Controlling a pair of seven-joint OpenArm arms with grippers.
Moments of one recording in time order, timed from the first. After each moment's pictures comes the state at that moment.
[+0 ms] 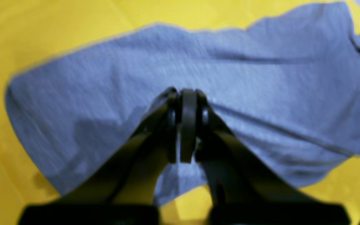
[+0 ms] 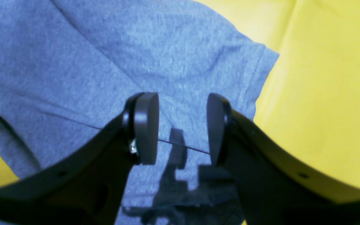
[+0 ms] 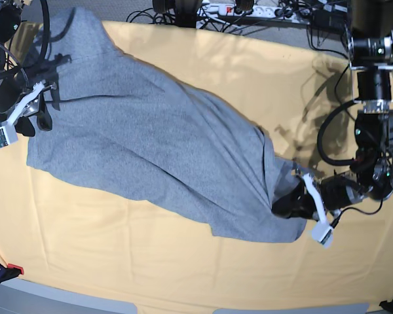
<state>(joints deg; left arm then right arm) -25.8 -28.0 2.3 79.5 -57.6 -43.9 60.3 -15.0 19.1 38.0 120.0 43.1 36.8 -71.7</state>
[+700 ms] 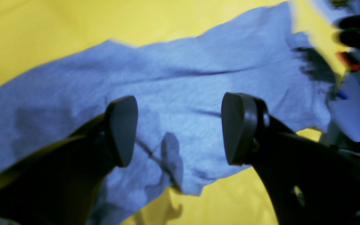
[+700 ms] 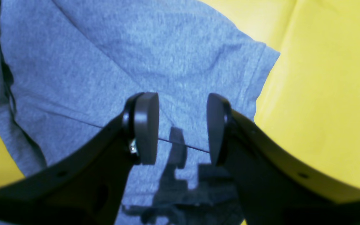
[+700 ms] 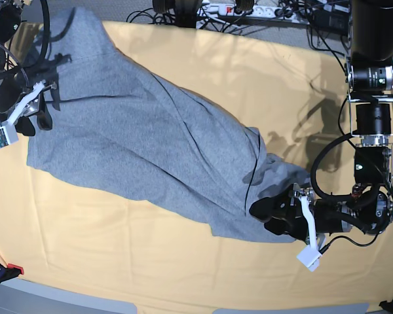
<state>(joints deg) -35.6 -26.7 6.1 73.9 -76.0 -39.4 81.2 -15.0 19.1 38.0 120.0 43.1 36.8 -71.9</state>
